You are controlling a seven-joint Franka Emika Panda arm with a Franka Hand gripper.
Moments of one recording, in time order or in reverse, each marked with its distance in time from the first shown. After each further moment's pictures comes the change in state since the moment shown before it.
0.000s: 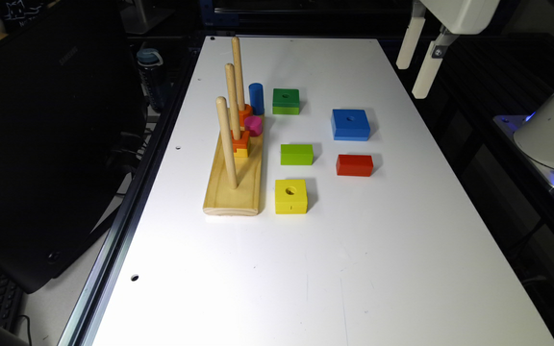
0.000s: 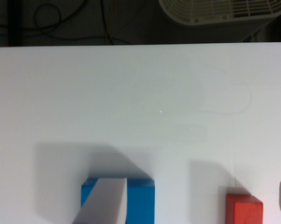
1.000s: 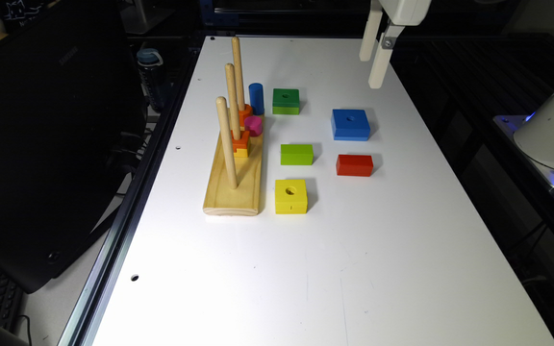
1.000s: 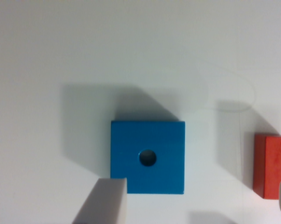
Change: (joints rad) arm -0.064 0.209 0.000 0.168 -0.003 0.051 -0.055
